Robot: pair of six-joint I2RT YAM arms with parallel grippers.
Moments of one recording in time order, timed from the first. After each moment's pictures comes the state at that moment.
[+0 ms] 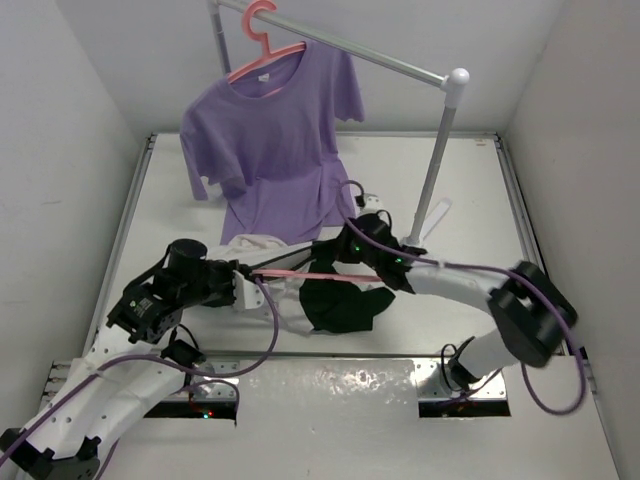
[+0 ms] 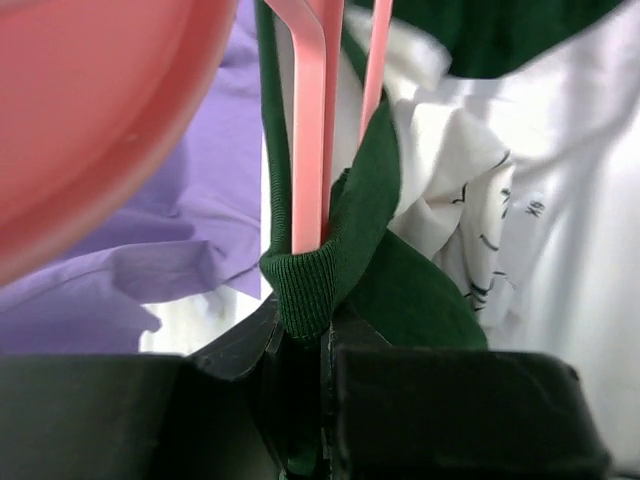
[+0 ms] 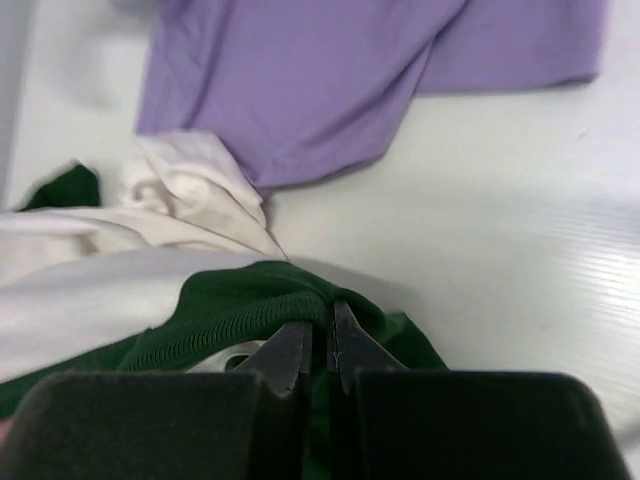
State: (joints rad) left arm -0.50 0.60 0.74 -0.82 0.28 1.10; right arm 0.74 1.53 0.73 0.22 0.15 0.71
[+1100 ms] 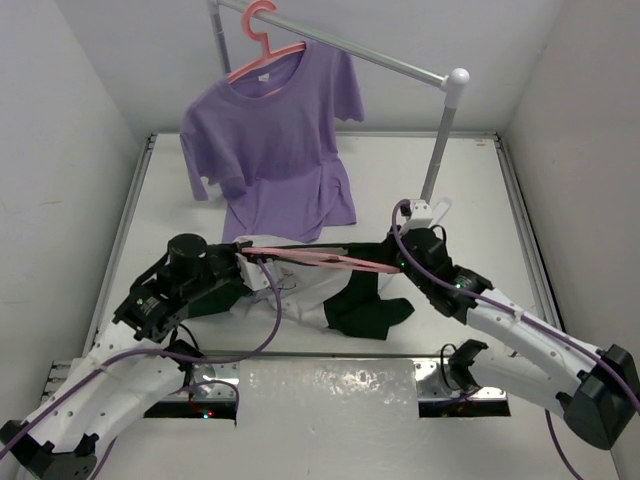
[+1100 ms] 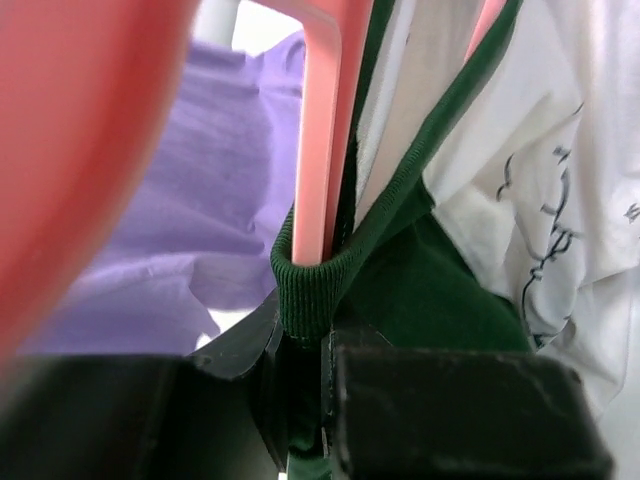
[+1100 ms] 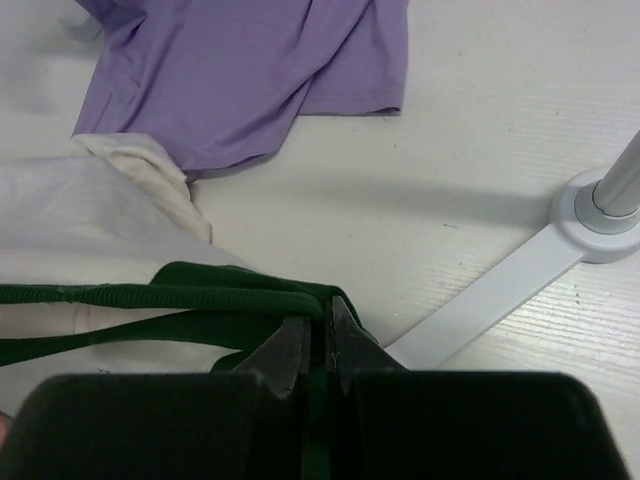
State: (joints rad) left arm -0.52 0.60 0.72 -0.54 0.19 0.97; right arm 0.70 0.95 0.58 -0.13 0.31 0.49
